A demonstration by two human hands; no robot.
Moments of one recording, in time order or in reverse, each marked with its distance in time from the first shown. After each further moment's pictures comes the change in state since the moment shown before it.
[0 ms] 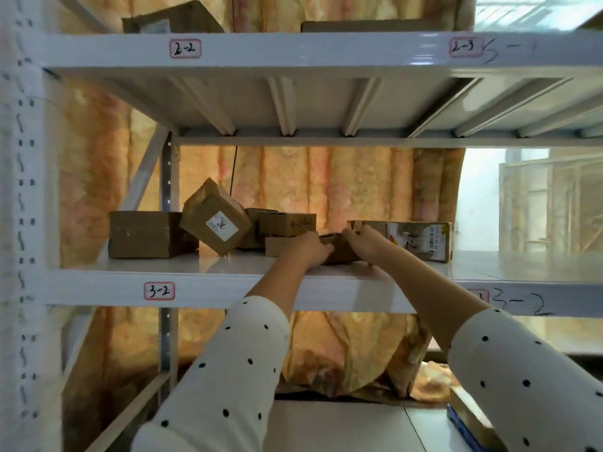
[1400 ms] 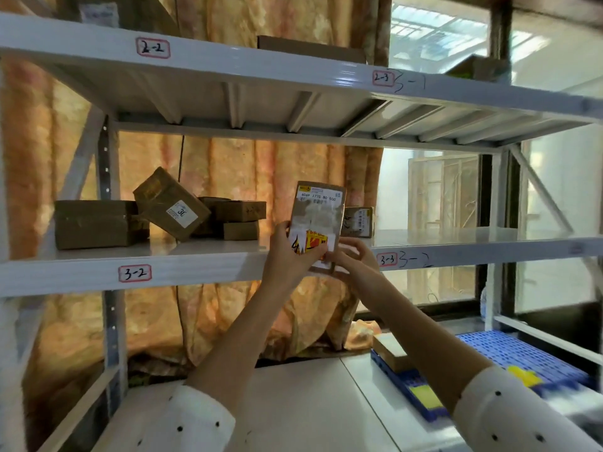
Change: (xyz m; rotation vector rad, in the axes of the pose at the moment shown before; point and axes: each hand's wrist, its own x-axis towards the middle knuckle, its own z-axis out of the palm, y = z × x) left_hand -0.122 -0.001 0.029 -0.853 0.165 0.357; right_hand -0.150 0.042 -0.004 0.865 0.129 -0.034
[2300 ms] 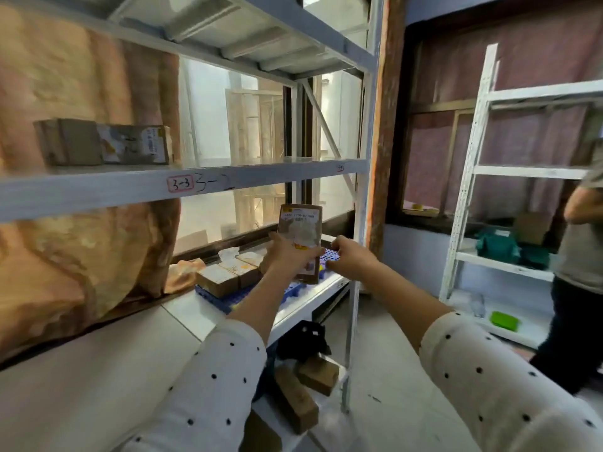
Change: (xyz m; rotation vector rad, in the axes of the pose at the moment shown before) left_hand -0.130 -0.009 0.295 0.268 -0.644 -0.333; right_hand -0.160 -0.010 -0.257 -1.394 0.465 0.474
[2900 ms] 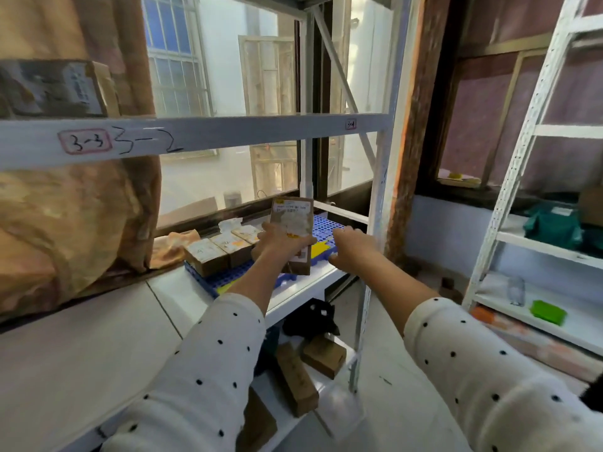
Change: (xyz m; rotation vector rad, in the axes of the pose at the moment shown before) left_hand 0.121 -0.015 0.098 0.115 0.006 -0.193; right_hand 0.122 0.093 0.041 -0.498 -0.063 -0.157
